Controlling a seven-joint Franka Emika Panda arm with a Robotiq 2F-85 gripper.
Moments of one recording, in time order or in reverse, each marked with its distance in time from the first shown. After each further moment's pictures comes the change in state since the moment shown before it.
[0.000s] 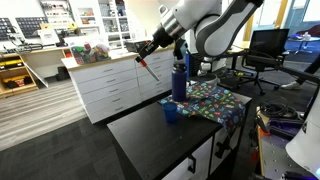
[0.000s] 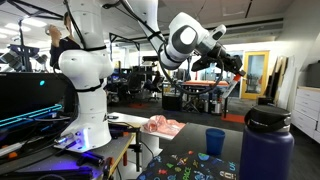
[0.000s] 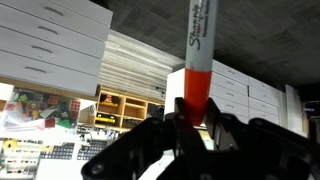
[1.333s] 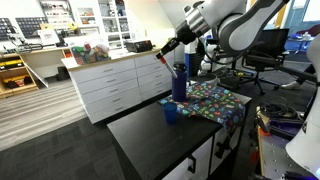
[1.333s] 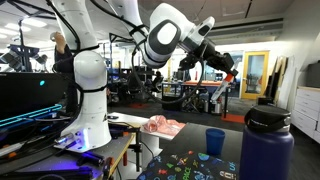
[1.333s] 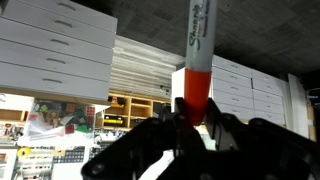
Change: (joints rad) arm 0.579 -0.218 -0.765 -0.173 -0.115 0.000 -0.079
